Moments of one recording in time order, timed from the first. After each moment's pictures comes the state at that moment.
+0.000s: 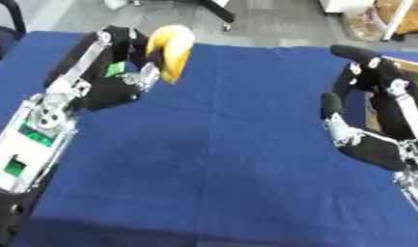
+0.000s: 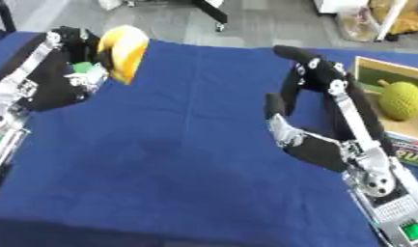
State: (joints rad) left arm -0.42 0.47 -0.28 -1.95 -0.03 0.18 -0.16; right arm -0.38 -0.46 0.41 -1.98 0.21 -0.30 -0.09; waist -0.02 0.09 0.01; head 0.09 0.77
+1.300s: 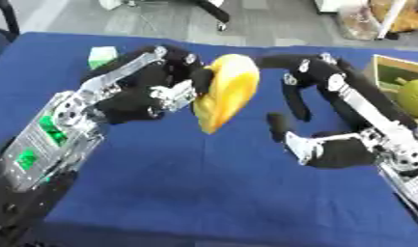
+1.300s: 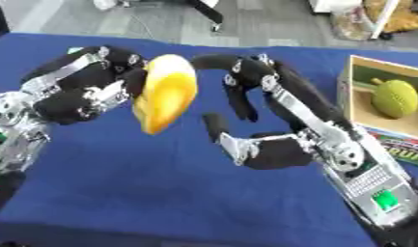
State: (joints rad) left arm -0.52 0.51 -0.44 -1.98 0.35 0.26 -0.32; right arm -0.51 -0.45 0.49 -1.98 0.19 -0.30 0.09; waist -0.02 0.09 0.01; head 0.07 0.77
